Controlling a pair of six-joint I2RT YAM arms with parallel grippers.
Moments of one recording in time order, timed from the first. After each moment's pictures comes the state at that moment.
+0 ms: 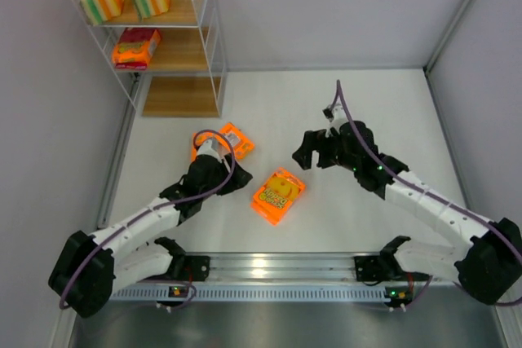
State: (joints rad) left arm -0.59 1.06 0.46 0.00 0.00 -0.84; right arm 0.67 1.11 0.80 -0.16 -0.01 0.48
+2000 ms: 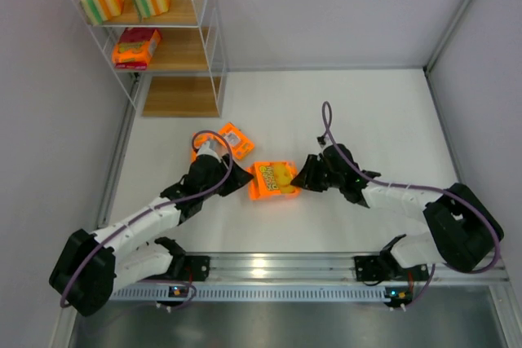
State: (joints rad) left arm -0.59 1.03 0.44 0.01 0.01 -0.98; right arm 0.65 1.35 0.56 0.13 -0.20 0.77
